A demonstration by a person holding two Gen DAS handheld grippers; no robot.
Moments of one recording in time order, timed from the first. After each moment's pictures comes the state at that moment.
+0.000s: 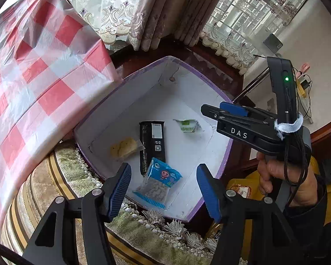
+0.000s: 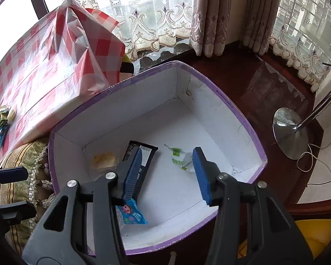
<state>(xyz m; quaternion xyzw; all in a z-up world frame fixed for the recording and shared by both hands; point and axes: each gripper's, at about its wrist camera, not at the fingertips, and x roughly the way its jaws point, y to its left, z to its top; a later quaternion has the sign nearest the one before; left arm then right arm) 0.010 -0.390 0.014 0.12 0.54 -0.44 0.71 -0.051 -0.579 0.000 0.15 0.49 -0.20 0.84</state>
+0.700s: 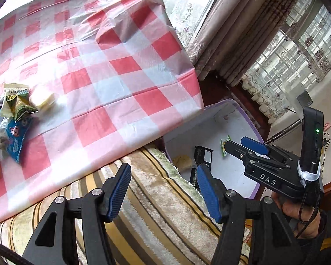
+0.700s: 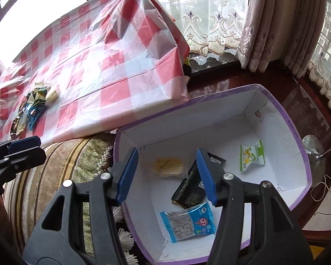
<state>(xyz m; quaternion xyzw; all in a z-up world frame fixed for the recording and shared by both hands) 0.065 -0.274 0.027 0.00 0.52 -0.31 0.79 0.009 -0.463 0.020 0.11 0.49 -0.06 0.86</state>
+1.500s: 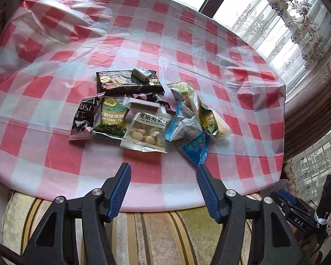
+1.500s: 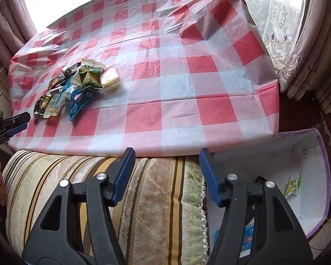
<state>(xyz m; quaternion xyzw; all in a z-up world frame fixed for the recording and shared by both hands) 0.097 -0.025 0.022 -0.17 0.48 -0.07 0.86 0.071 -0.344 0.028 0.04 0.49 0.03 0.87</state>
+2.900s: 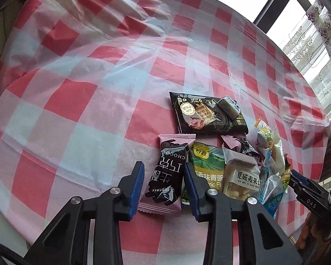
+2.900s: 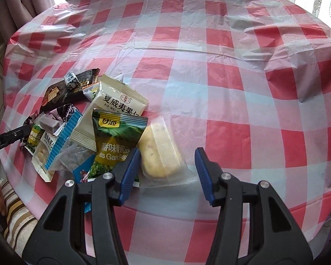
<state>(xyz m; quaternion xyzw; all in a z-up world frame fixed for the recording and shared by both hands) 0.171 0.062 -0.028 -0.19 0.48 0.03 0.86 0.226 -0.233 -0.015 -0.05 0.50 0.11 0.86</state>
